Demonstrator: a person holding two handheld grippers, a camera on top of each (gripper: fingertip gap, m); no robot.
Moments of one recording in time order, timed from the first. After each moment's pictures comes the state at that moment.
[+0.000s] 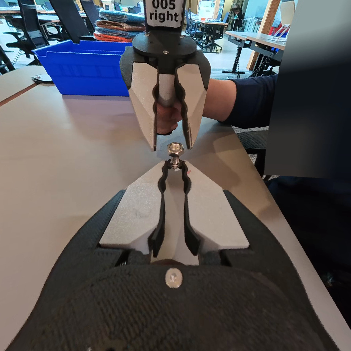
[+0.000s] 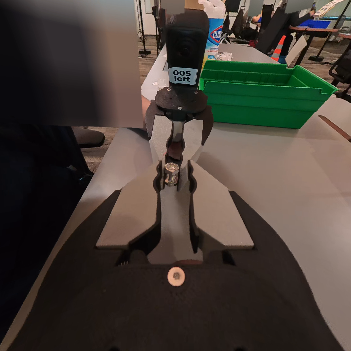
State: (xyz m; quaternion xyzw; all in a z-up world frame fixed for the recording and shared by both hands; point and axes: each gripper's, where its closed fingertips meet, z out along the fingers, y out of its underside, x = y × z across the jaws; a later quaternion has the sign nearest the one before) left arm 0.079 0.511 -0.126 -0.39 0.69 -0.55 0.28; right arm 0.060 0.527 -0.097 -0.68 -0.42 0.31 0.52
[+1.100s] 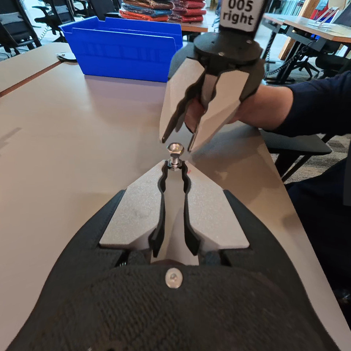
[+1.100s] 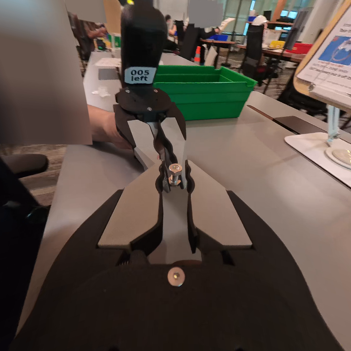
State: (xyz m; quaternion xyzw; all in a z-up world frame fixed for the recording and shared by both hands) left arm 0.088 0.527 -0.137 -0.45 0.68 -0.51 0.29; right arm 0.071 0.540 -0.104 -0.72 -0.29 0.20 0.60
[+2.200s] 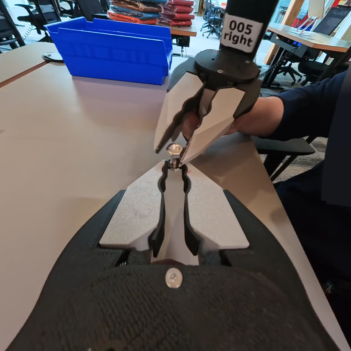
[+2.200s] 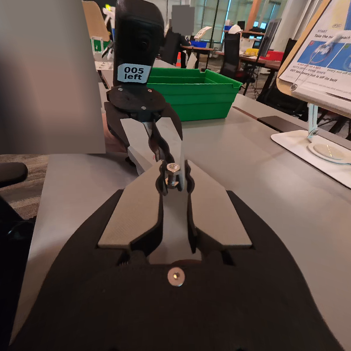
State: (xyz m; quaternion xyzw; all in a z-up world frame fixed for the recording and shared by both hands) left arm 0.085 0.519 -0.135 -0.43 0.68 -0.52 0.27; right arm 0.067 0.543 -0.110 -0.72 -0.25 0.17 0.62
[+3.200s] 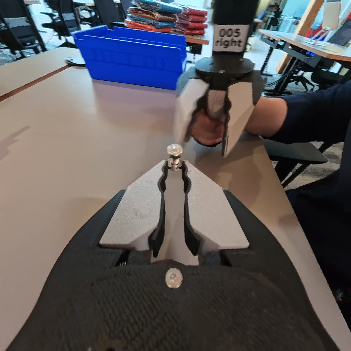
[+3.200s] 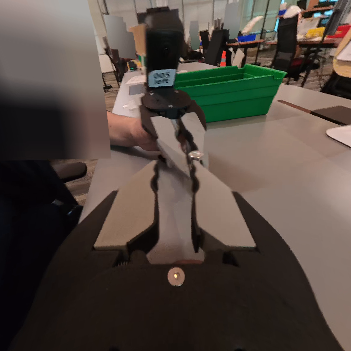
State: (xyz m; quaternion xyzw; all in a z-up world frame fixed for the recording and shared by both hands) left arm 0.086 0.540 -0.131 -0.46 0.66 -0.52 0.29; right arm 0.064 0.527 -0.106 -0.71 -0.28 0.30 0.58
